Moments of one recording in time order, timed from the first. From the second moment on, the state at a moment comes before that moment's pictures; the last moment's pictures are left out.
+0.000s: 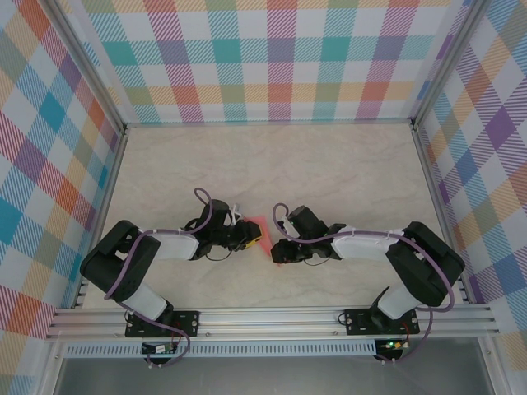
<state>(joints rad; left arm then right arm) -0.57 1.57 0.51 0.36 0.56 -1.10 0.81 1.53 0.65 -0.11 -0.42 0.63</state>
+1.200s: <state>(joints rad) -0.57 1.57 0.48 0.34 0.56 -1.08 0.84 1.56 0.71 -0.08 -0.37 0.61</state>
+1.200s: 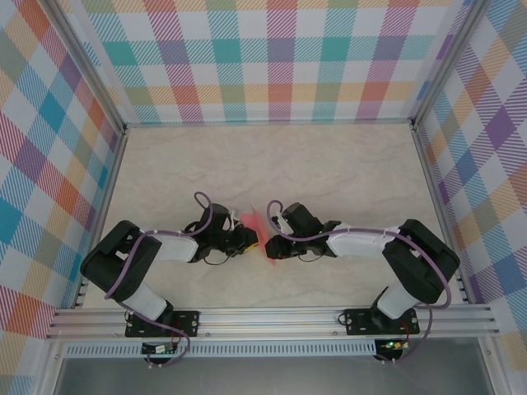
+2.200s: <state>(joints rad) -0.59 1.63 0.51 0.33 0.56 -1.08 0.86 1.64 0.72 -0.06 -0.36 0.60</state>
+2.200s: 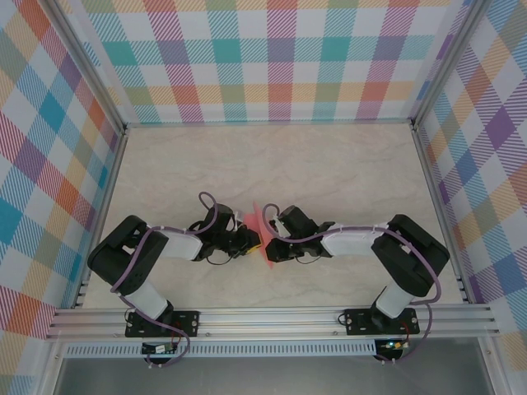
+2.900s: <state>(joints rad) -0.60 1.63 0.51 0.33 0.54 -1.11 0.91 1.53 0.70 0.02 -0.13 0.64</state>
